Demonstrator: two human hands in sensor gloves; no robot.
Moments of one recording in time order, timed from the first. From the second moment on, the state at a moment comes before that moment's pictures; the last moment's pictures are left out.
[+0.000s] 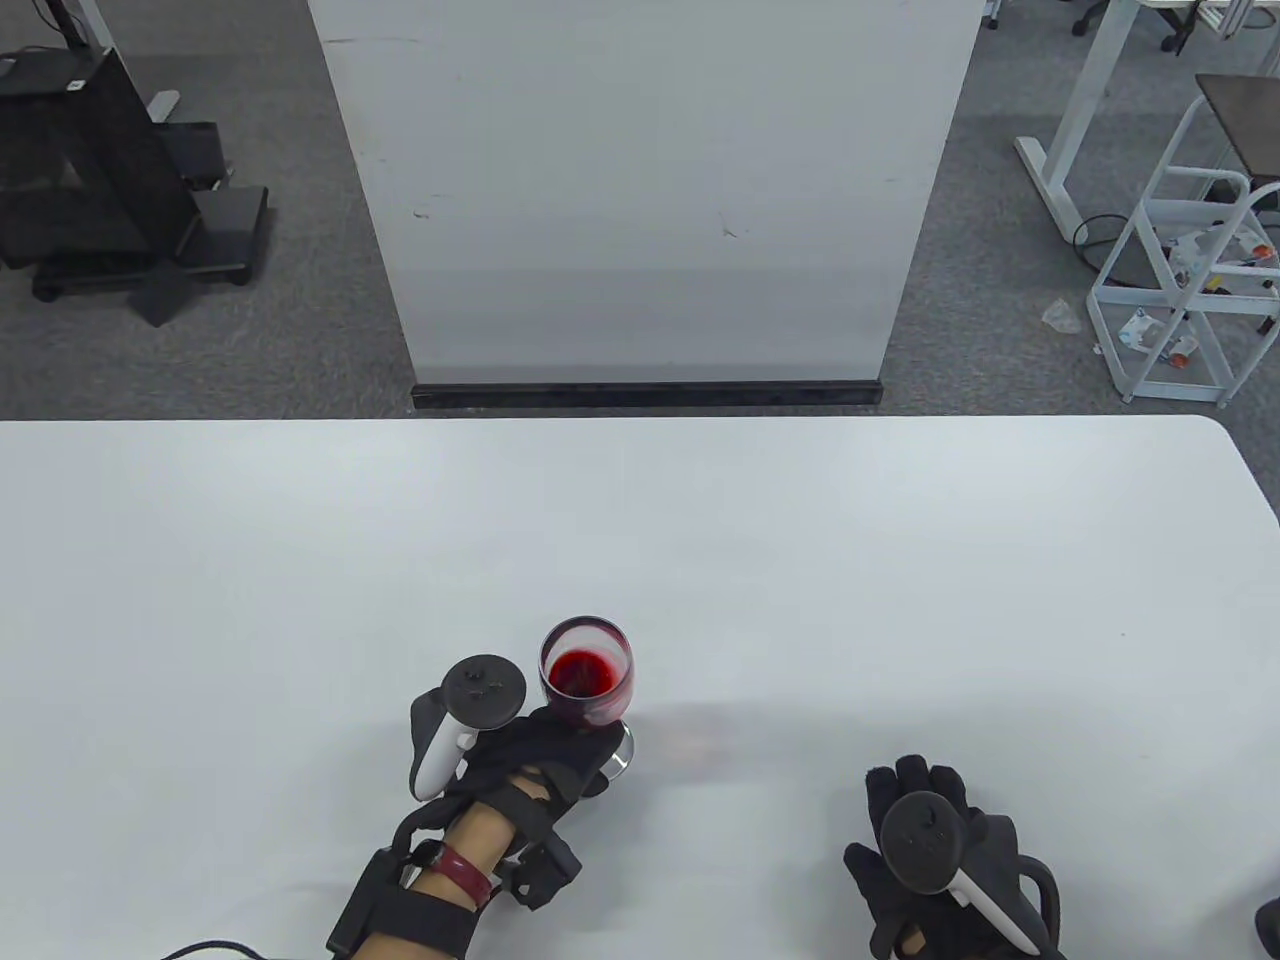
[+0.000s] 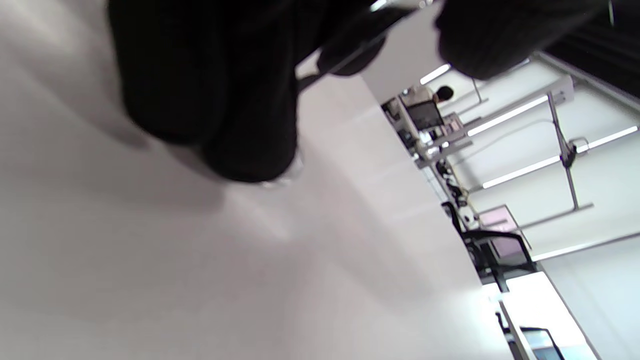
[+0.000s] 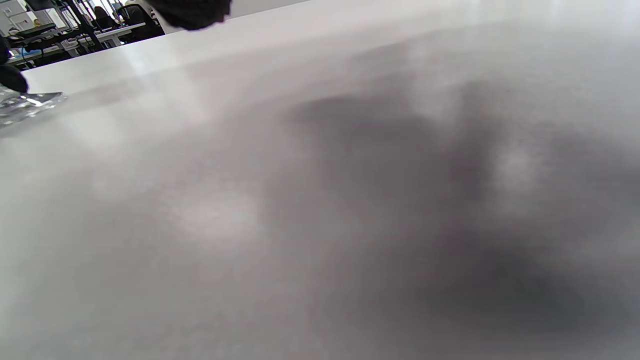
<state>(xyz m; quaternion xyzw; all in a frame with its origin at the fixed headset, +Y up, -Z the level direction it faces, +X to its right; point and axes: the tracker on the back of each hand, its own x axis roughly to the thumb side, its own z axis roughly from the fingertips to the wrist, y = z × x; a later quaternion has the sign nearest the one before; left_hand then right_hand) -0.178 -0.767 -0.336 -0.26 -0.08 0.41 0.87 0.192 -0.762 -0.206 -0.04 0.15 0.98 0.15</state>
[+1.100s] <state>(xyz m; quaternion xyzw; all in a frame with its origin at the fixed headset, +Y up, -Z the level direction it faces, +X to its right) -0.178 -0.767 -0.335 -0.26 -0.06 0.41 0.87 0.192 -0.762 -0.205 -0.04 0.15 0.98 0.15</state>
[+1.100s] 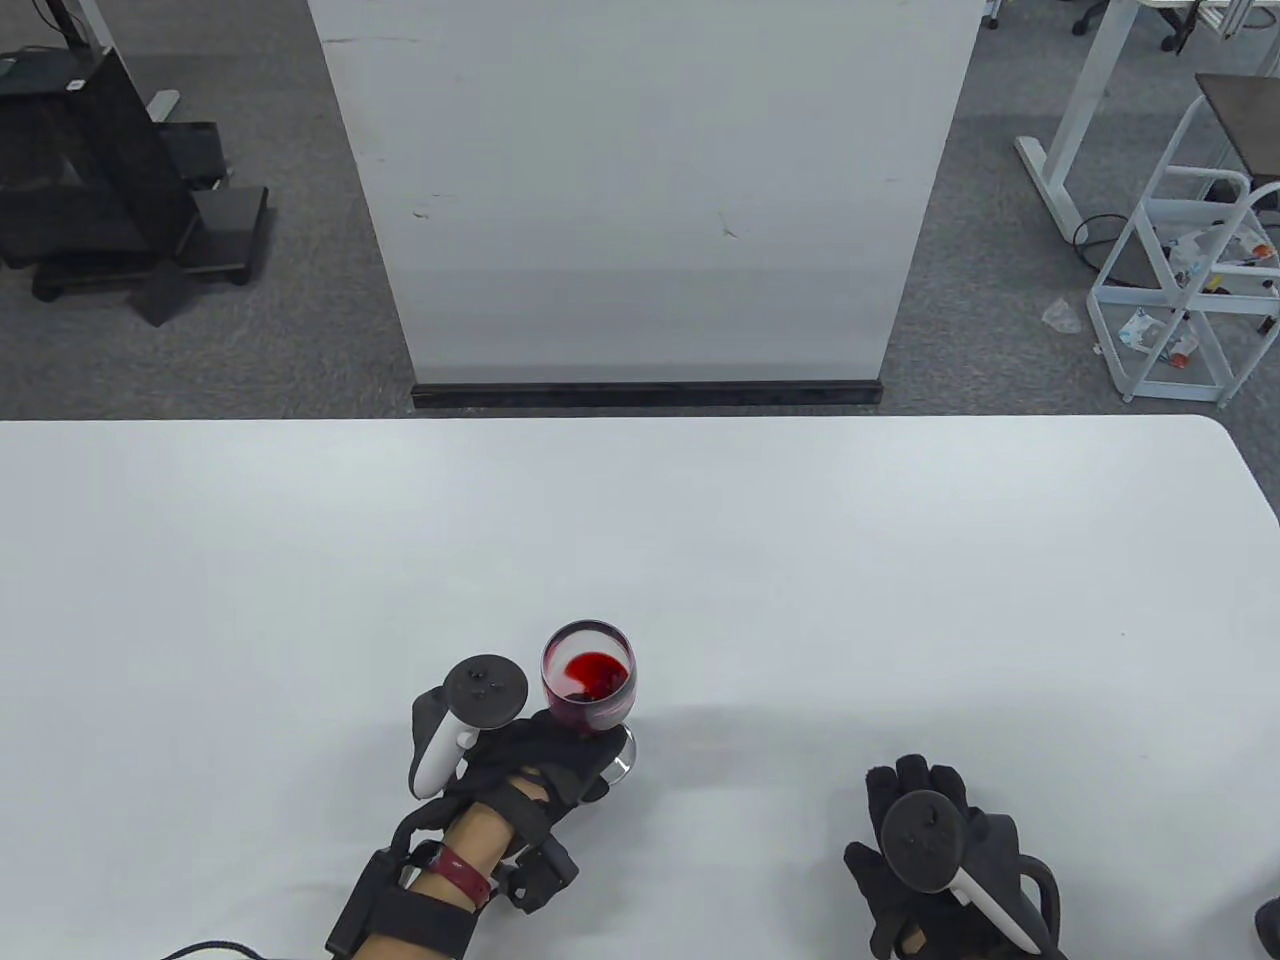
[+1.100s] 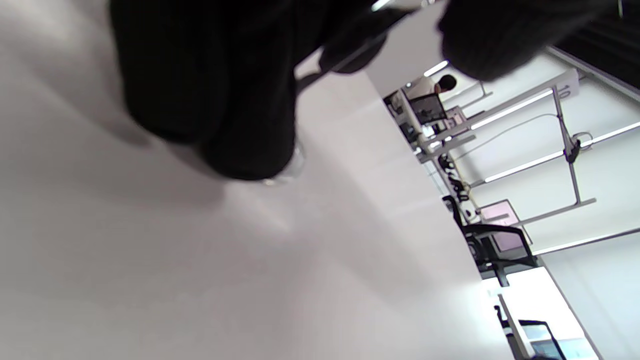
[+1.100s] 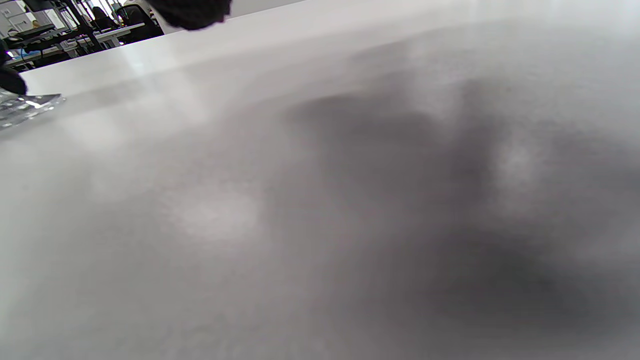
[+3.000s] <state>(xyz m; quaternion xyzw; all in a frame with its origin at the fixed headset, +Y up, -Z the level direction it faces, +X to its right) -0.371 -0.724 -0.239 -0.08 0.03 0.10 0.99 0.185 -0.765 -0.205 -0.05 0.15 0.98 0.12</state>
